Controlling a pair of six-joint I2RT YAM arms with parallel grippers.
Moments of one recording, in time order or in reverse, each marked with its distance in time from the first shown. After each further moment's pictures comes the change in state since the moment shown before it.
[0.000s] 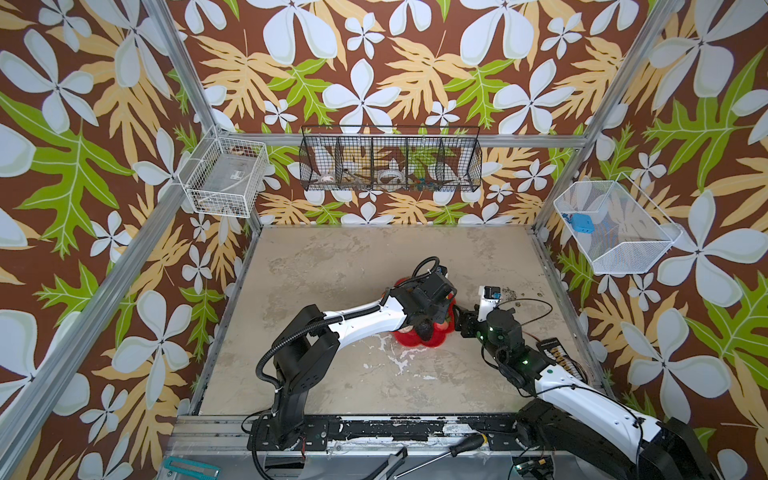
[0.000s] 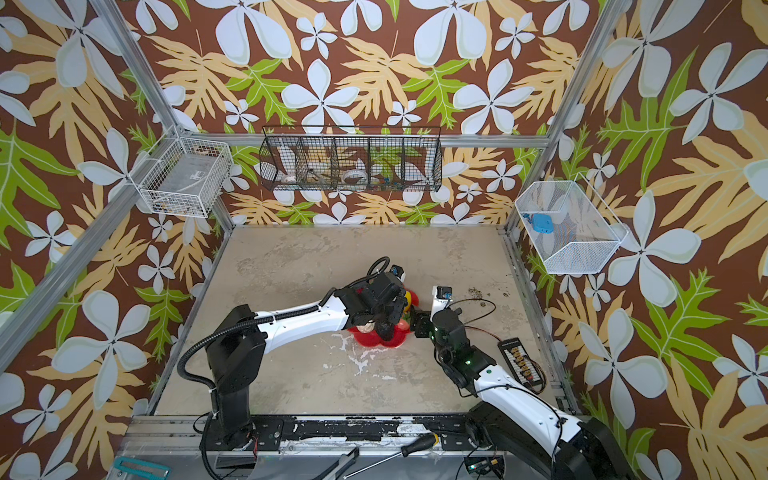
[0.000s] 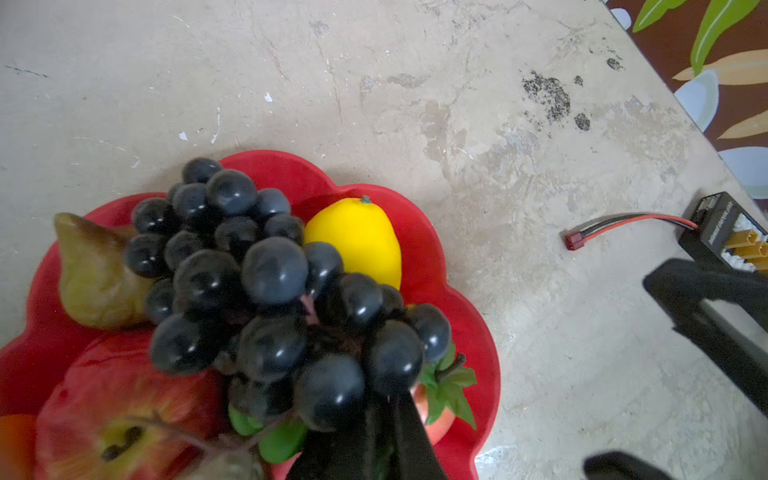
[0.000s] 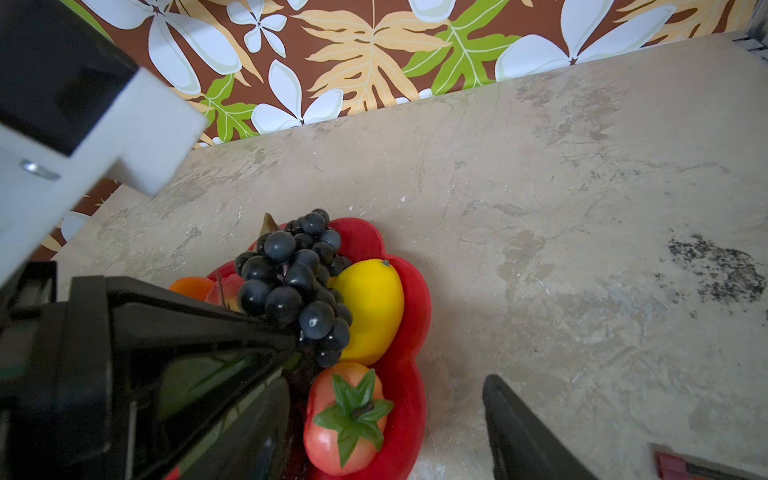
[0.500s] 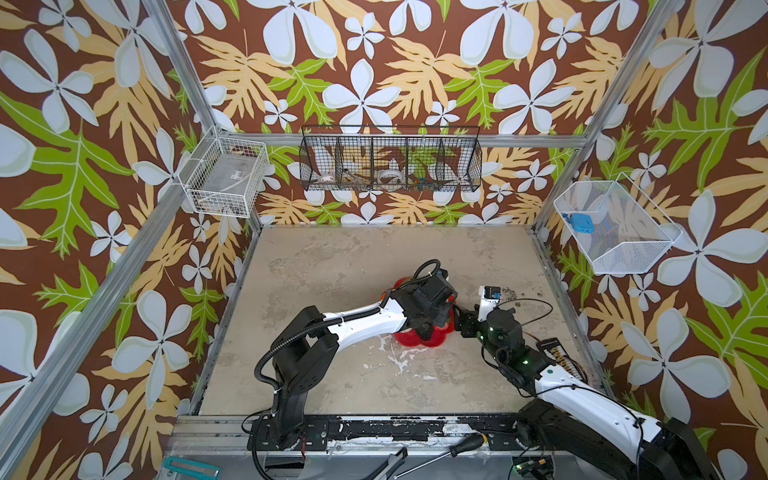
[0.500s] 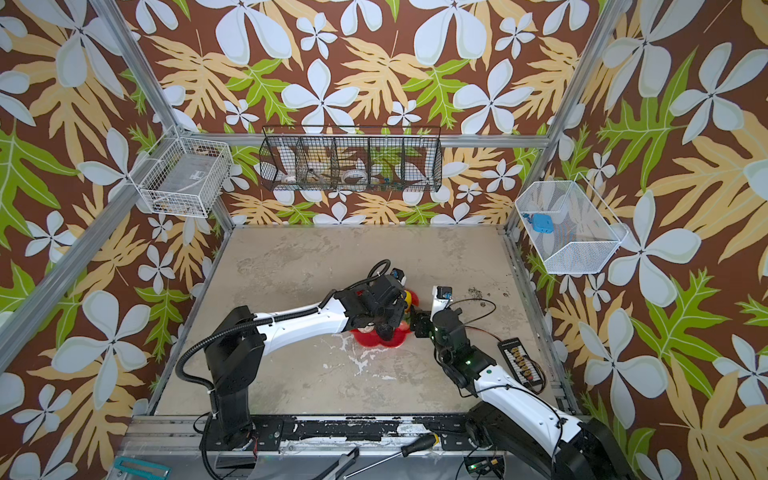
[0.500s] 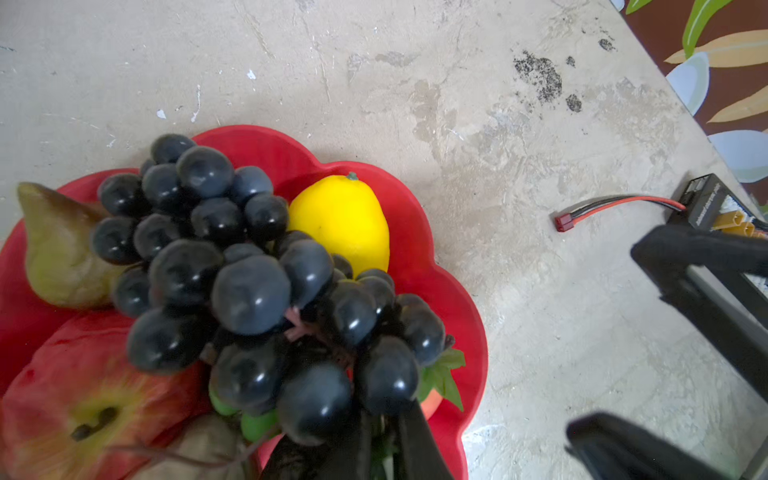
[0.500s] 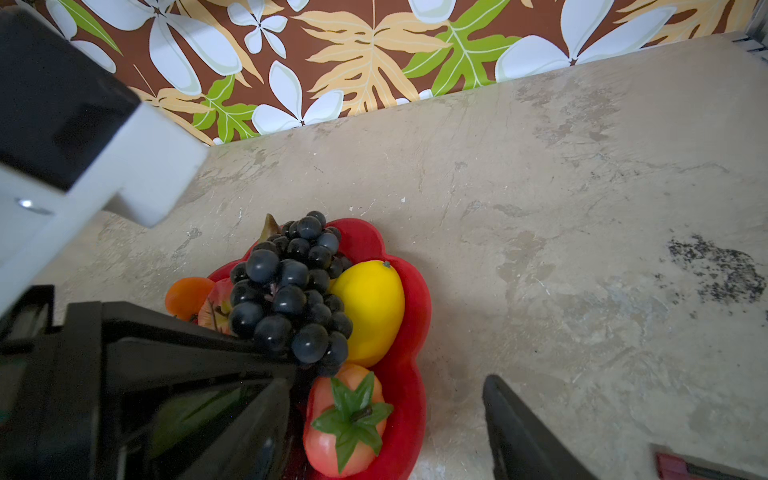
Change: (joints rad) left arm -0.010 -0.022 -0.025 -0.014 0.018 -0.016; right arm 0.000 -0.002 0.000 0.000 0.000 0.000
